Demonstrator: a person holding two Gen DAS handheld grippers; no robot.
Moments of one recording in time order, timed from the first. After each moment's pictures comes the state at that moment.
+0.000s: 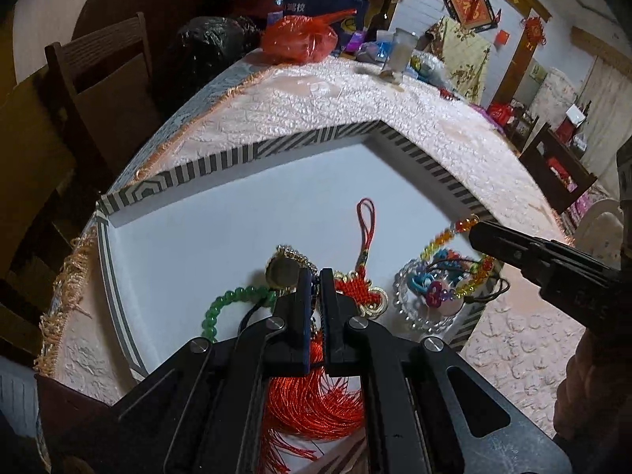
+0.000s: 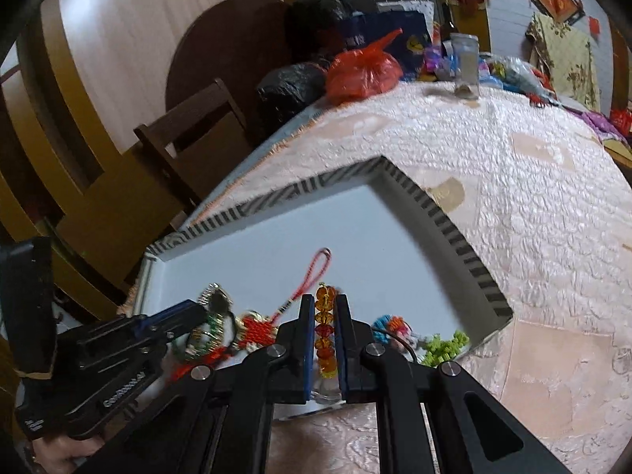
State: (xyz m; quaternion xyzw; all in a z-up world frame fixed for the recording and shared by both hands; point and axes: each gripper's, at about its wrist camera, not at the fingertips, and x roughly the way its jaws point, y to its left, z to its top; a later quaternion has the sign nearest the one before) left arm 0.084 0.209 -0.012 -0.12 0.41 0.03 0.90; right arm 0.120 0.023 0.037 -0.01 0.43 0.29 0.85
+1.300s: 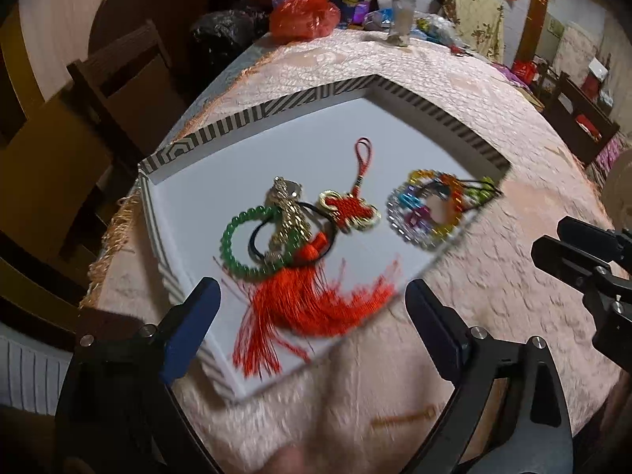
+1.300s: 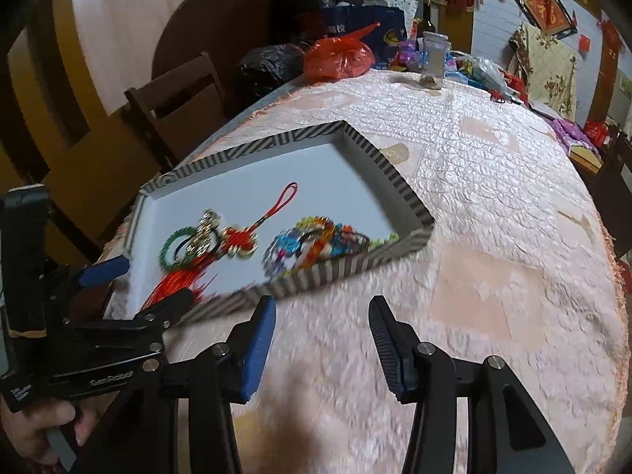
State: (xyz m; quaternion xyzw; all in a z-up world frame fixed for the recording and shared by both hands) left arm 0.026 0.163 -0.002 -0.04 0.45 0.08 0.89; right arm 0.032 -0.028 0.061 -0.08 0.44 0.24 0.86
